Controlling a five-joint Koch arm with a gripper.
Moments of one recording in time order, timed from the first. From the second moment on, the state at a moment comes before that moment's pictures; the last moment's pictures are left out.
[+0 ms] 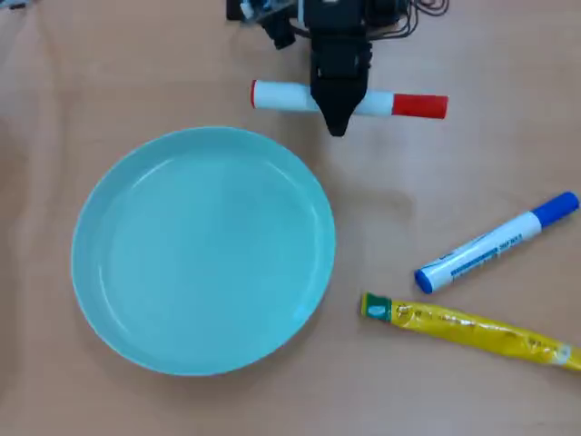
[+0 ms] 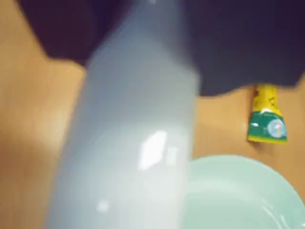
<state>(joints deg) 93.3 130.2 131.7 45.3 7.1</state>
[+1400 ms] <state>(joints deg) 95.6 130.2 179.4 -6.8 -2.4</state>
